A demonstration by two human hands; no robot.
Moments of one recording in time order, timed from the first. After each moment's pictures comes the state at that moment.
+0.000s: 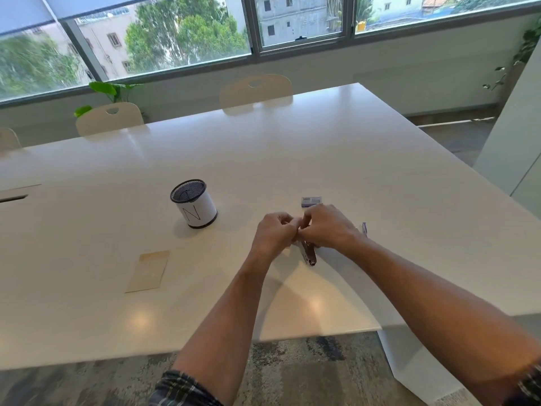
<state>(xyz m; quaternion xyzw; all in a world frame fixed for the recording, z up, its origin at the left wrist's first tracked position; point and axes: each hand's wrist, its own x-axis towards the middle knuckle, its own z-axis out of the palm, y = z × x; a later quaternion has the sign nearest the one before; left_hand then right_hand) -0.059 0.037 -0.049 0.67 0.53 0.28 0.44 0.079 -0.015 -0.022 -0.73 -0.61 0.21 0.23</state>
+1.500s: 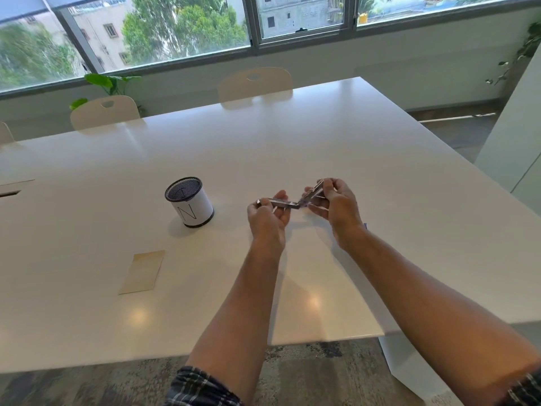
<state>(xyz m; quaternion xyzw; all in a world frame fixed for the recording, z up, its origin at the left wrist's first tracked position) -0.032 0.052 -0.033 0.20 0.39 0.57 0.70 0.095 0.011 -0.034 -0.52 -0.27 0.44 0.68</state>
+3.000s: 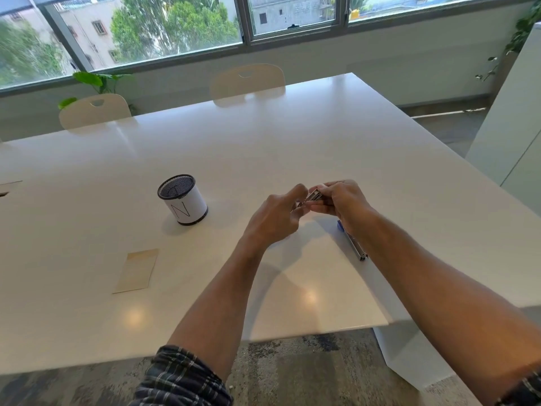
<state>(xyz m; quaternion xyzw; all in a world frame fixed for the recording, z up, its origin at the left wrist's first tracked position) -0.049 0.046 -0.025 0.90 0.32 0.25 0.17 0.122 -0.005 -0.014 -0.57 -0.27 0.51 0.59</state>
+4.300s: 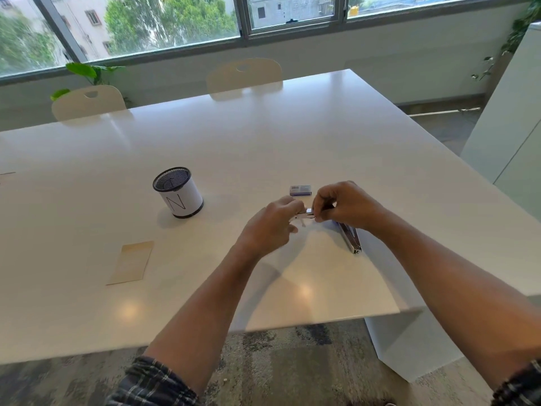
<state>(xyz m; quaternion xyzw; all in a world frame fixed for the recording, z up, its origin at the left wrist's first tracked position) -0.062 0.028 -0.038 0.93 0.29 0.19 0.15 0.157 -0.026 -0.025 -0.61 -0.69 0.25 0.32</state>
